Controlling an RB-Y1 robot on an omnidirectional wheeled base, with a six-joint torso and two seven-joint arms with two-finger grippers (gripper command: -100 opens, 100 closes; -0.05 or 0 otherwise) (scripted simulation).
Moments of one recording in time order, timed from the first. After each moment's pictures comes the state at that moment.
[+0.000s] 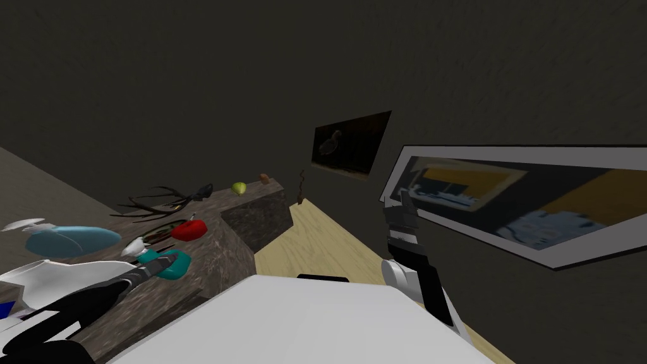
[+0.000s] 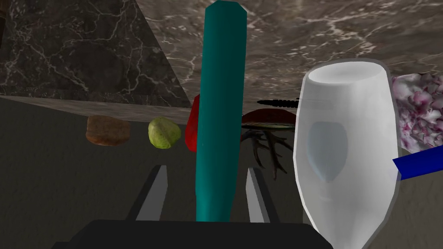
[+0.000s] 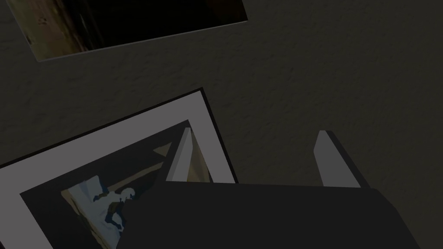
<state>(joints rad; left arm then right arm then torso) 1.04 0.96 0.45 -1.84 0.04 0.40 -0.15 0.48 0.01 -0.05 -2.32 -0.11 -0.37 0.00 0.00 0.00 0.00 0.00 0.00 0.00</state>
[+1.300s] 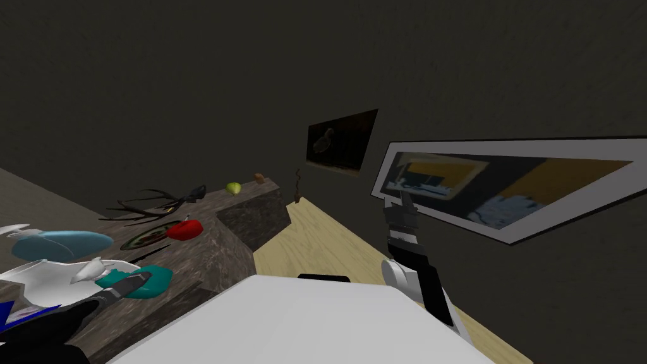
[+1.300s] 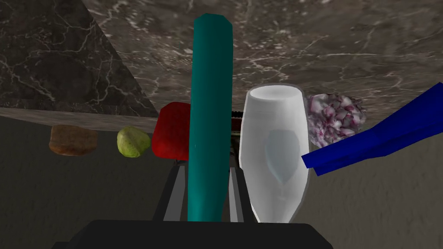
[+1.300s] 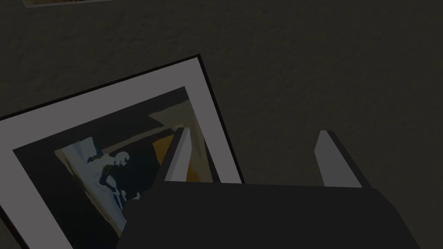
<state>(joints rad) 1.11 0.94 0.48 -1.84 0.09 0.47 -0.09 0.48 0.01 -0.05 -2.32 -0.11 -0.37 0.00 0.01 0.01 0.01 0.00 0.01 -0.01</state>
